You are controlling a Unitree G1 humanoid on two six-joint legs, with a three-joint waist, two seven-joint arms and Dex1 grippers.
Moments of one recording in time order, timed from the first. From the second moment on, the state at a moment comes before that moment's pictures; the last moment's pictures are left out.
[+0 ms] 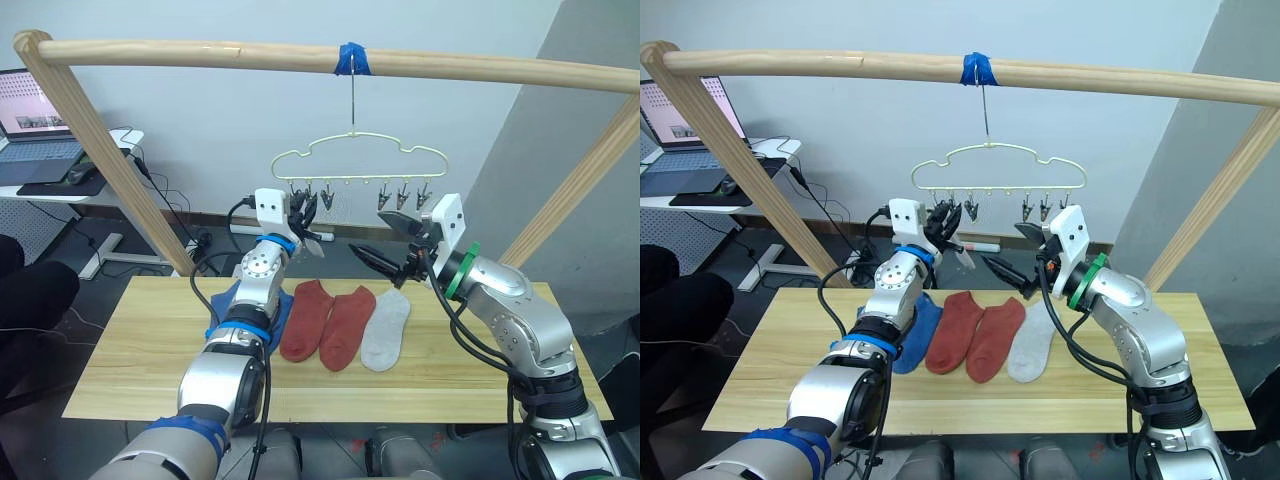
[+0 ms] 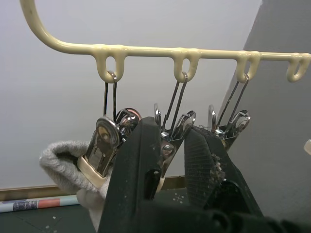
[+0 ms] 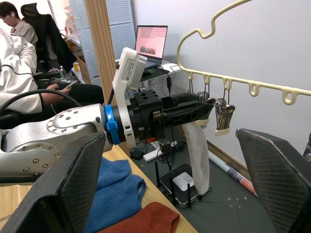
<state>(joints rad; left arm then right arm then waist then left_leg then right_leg) -0.84 0.12 0.09 1.00 -0.07 -0.38 -0.30 -0.41 -0.35 0.08 -0.33 0.45 0.57 0.59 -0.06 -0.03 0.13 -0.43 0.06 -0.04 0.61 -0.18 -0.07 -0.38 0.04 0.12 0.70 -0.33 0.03</state>
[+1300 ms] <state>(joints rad) -0.88 0.12 0.09 1.07 -0.07 -0.41 -0.29 -0.41 -0.35 0.08 -0.33 0.45 0.57 0.59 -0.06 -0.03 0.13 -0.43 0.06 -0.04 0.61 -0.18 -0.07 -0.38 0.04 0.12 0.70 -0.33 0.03</state>
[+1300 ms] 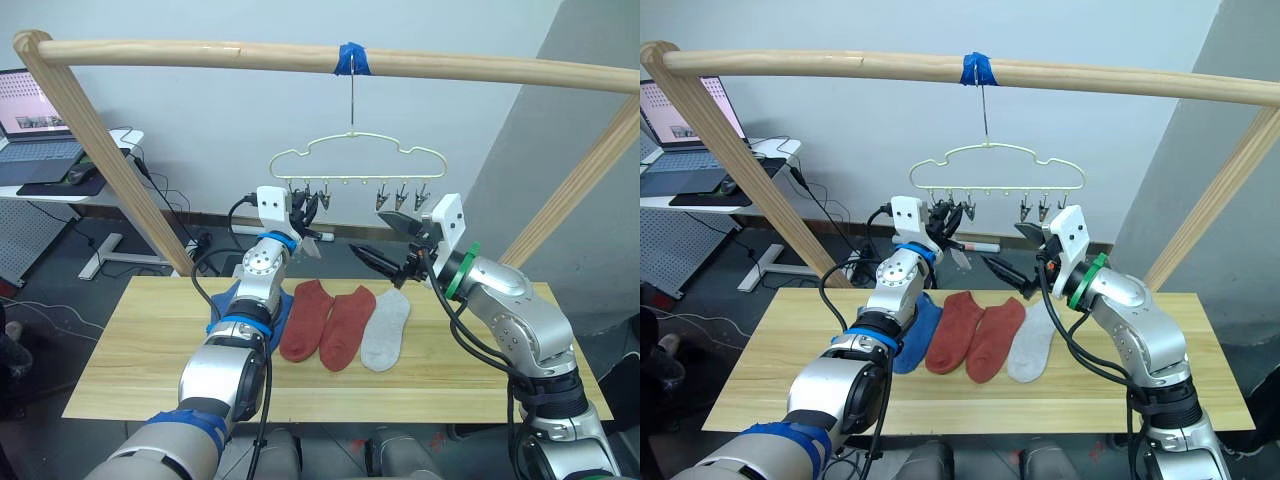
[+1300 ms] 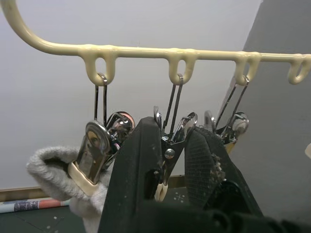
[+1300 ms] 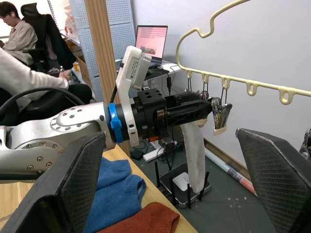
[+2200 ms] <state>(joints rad) -0.90 0.13 0.09 1.07 -0.06 -0.41 -0.28 -0.41 -0.35 0.08 -0.33 0.45 0.57 0.59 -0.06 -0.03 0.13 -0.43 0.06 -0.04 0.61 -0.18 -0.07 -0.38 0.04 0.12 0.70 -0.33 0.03</state>
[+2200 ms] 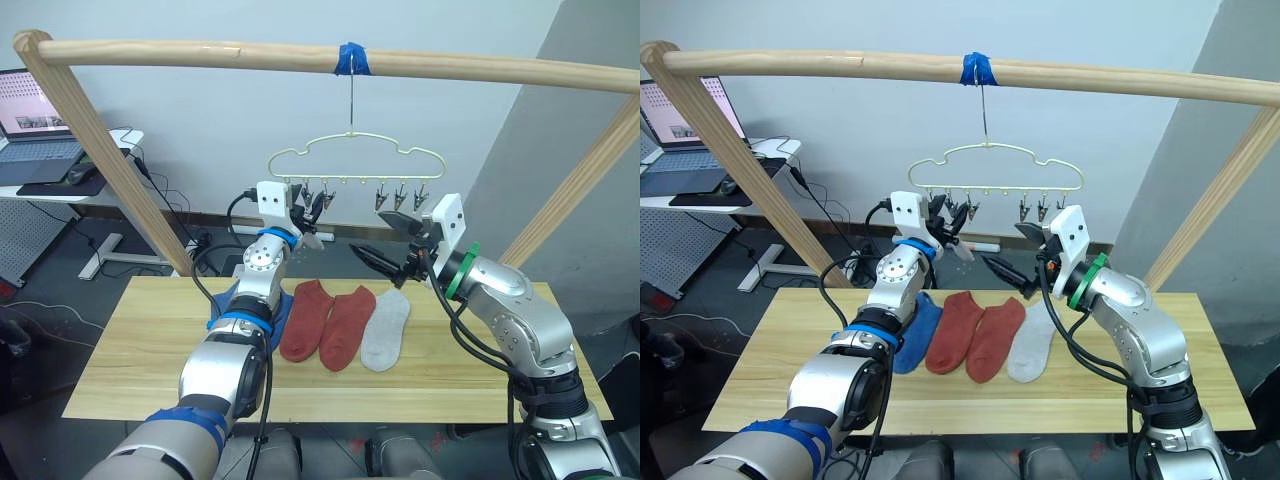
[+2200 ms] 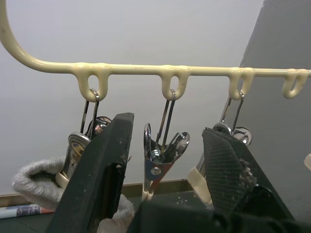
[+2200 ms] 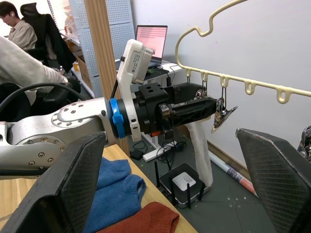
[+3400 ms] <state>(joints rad) -0.62 0.32 0.07 0.26 -0.32 0.48 -0.63 -0.44 -0.26 0.26 0.60 0.03 0.30 0.51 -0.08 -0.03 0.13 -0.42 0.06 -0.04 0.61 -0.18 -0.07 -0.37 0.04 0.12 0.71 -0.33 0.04</state>
